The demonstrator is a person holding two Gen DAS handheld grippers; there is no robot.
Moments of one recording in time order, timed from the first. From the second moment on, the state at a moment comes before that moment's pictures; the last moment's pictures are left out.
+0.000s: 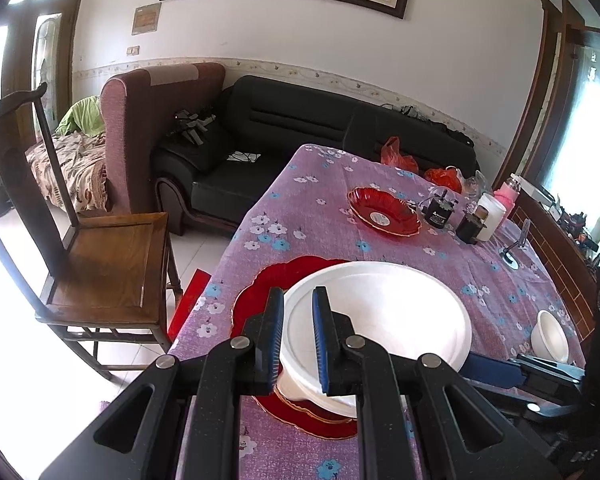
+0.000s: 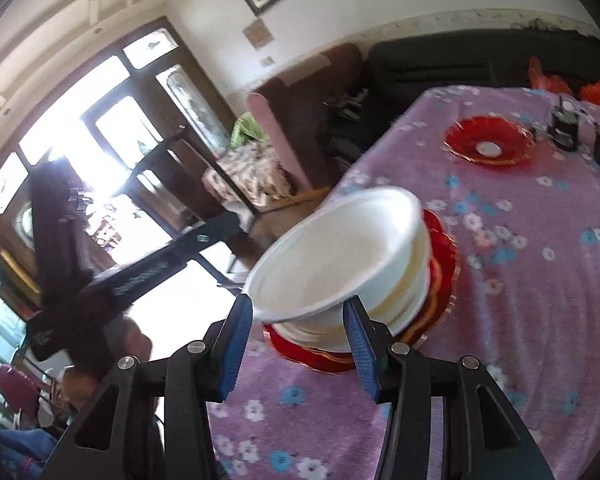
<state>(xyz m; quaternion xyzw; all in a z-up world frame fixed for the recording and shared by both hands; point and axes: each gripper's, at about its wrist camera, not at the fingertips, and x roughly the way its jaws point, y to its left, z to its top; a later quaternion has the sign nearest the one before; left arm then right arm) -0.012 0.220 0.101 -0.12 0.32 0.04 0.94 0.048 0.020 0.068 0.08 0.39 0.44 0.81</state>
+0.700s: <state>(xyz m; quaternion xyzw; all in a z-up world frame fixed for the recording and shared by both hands) -0.013 0.214 0.101 -0.11 0.32 0.04 0.94 0.050 0.007 0.055 0.09 0.41 0.43 0.80</state>
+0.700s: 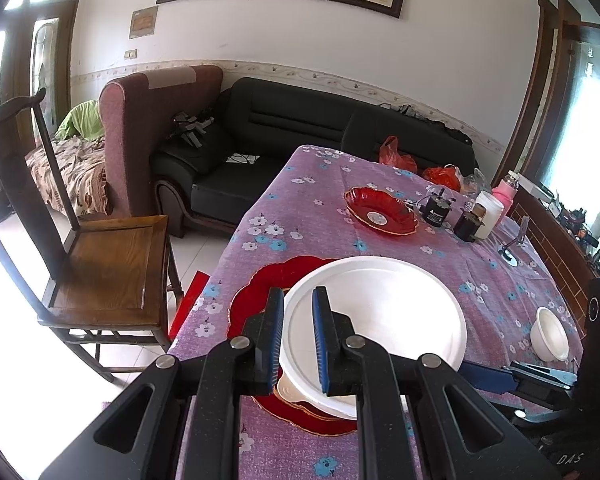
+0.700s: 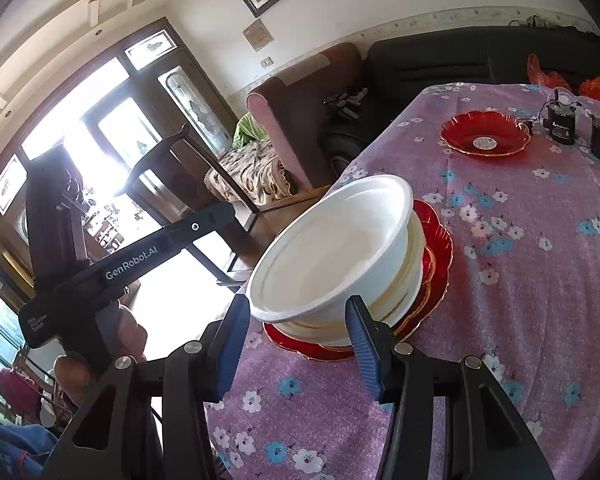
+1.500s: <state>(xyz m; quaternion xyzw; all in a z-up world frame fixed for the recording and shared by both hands) -0.020 0.147 0.103 -0.07 0.32 -0.02 0.94 0.045 -0.087 0.053 0.14 0.39 0.36 0.84</state>
